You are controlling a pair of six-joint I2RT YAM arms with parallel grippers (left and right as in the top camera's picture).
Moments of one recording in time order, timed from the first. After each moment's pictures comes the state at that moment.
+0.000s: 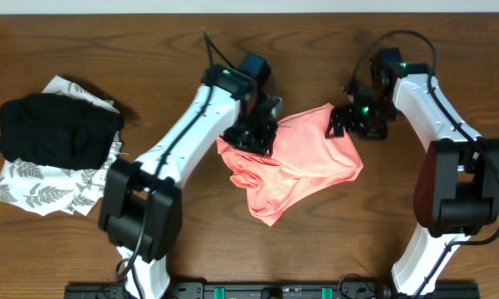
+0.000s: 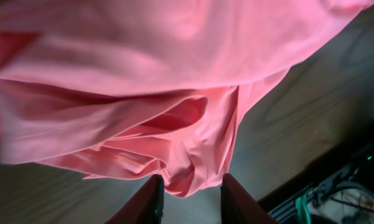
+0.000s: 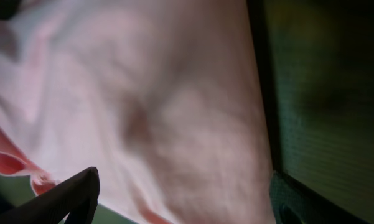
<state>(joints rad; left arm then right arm) -0.52 1.96 1.64 -1.23 0.39 -0.09 0.05 2.01 1.47 -1.06 -0.37 -0.01</state>
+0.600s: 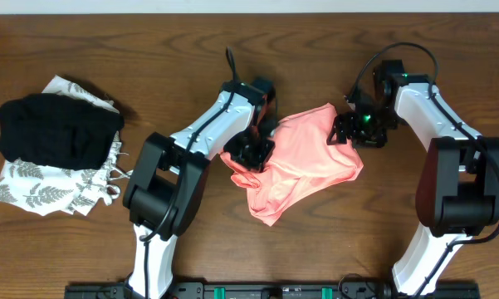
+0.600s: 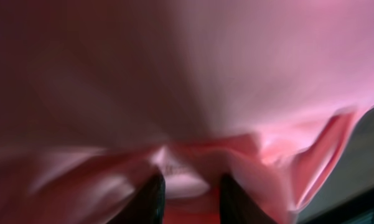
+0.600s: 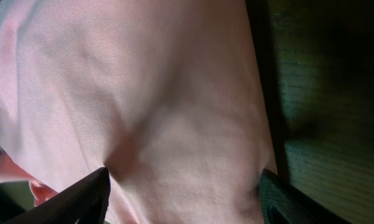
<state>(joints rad) -0.53 2.13 1.56 -1.21 0.29 0.01 0.03 2.01 1.40 -1.00 -0.41 -0.02</state>
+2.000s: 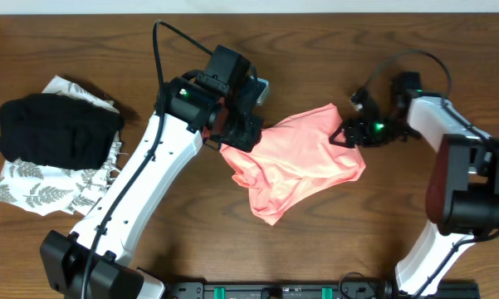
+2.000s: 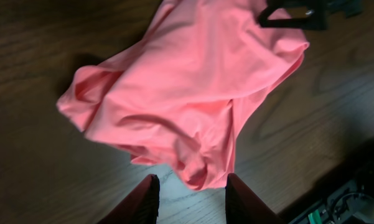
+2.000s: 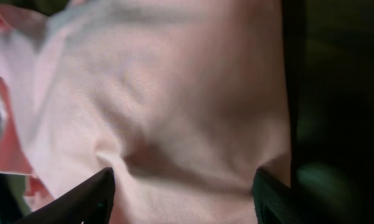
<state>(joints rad) -0.49 1.62 1.57 -1.16 0.27 -0.08 -0.09 2.01 1.25 -0.78 -0.65 -0.26</state>
